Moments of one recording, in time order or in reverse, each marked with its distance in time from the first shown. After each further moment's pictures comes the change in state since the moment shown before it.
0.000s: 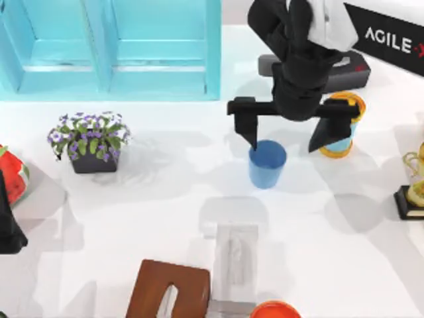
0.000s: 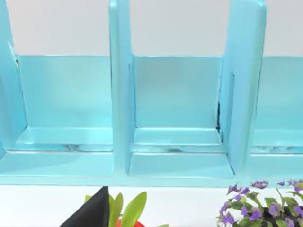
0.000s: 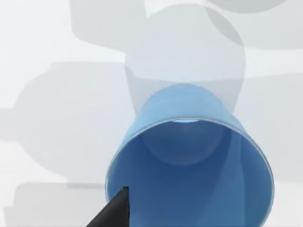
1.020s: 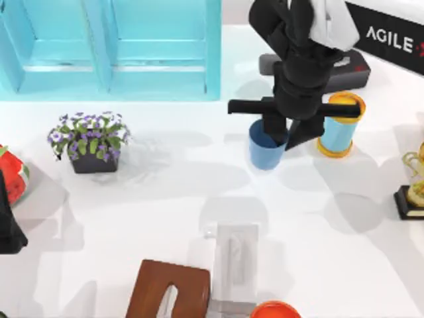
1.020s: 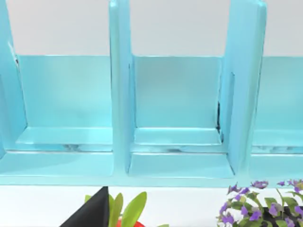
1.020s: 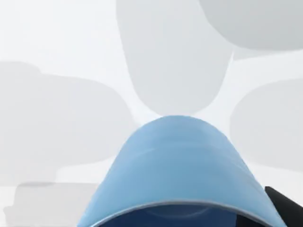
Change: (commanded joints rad) left arm 0.000 0.000 0.000 0.000 0.000 0.000; right arm 0.000 0.000 0.000 0.000 0.000 0.000
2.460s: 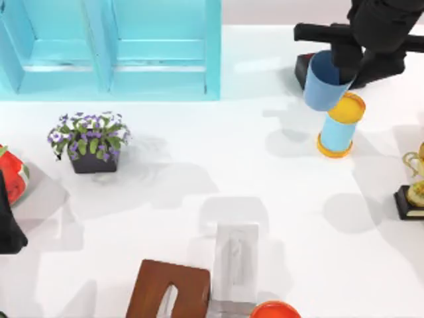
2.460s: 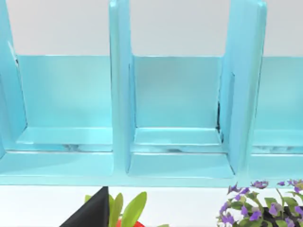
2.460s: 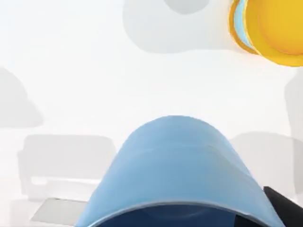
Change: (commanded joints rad) left arm 0.000 0.000 0.000 0.000 0.000 0.000; right arm -0.137 -0.238 0.095 -0.207 -0.016 -0.117
